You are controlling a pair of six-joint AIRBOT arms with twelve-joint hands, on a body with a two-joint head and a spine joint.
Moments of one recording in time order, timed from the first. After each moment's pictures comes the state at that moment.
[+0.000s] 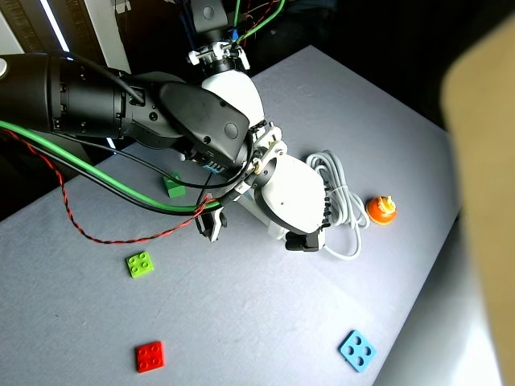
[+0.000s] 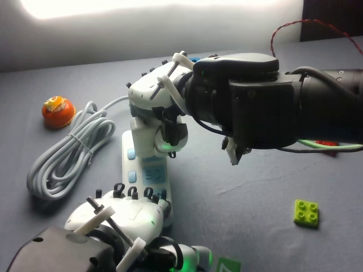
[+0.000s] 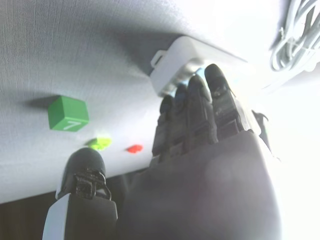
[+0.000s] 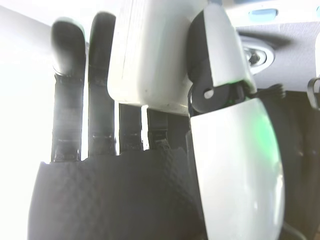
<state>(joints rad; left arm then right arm) 0.43 -1.09 0.46 -1.84 -1.11 2.39 -0.16 -1.62 1.30 2.03 0.40 -3.00</state>
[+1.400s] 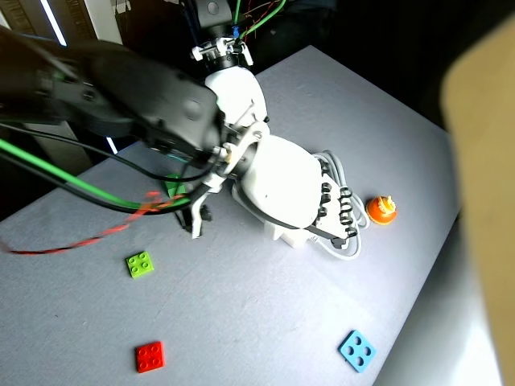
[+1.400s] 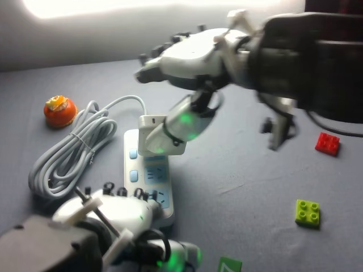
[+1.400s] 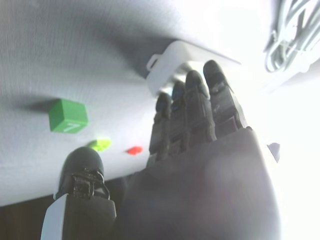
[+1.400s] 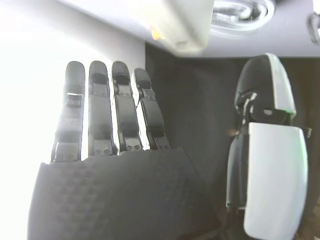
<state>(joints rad) 0.39 -1.03 0.46 -1.88 -1.08 2.45 -0.07 -1.31 1.05 2.07 0.34 -2.98</state>
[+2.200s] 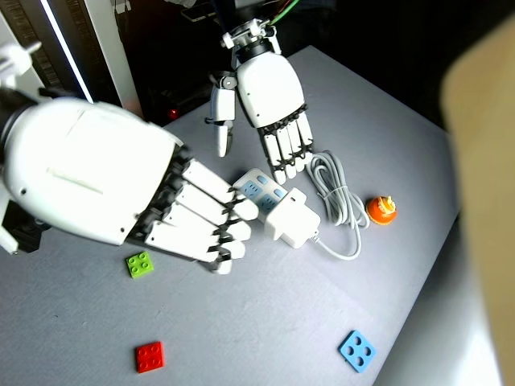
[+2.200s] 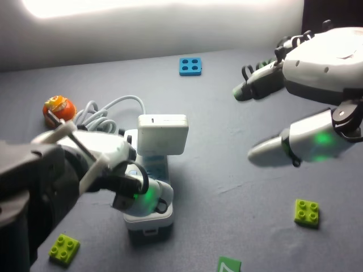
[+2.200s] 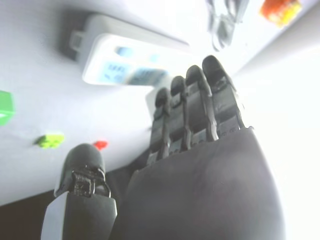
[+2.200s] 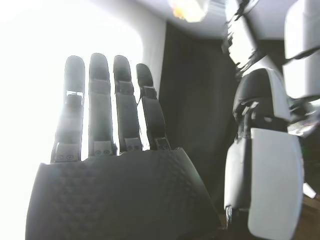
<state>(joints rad) 0.20 -0.96 0.53 -1.96 -1.08 2.64 -0.08 -0.80 0.69 2.05 0.21 -3.01</state>
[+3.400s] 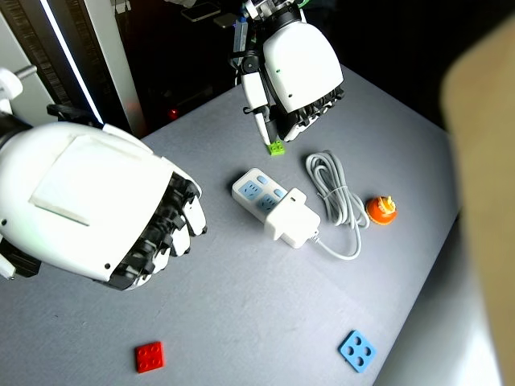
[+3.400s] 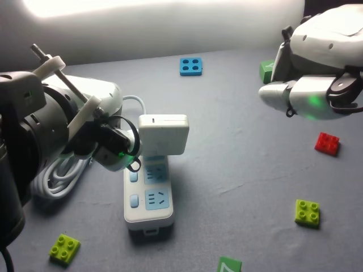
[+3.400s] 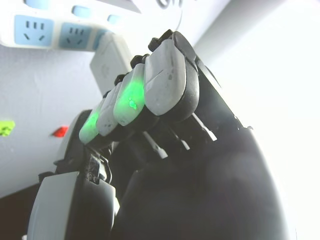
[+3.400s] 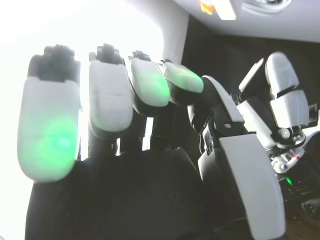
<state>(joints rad) 0.02 -0.94 0.57 -2.01 -1.12 2.82 -0.10 -0.83 0.74 1.63 0.27 -2.61</state>
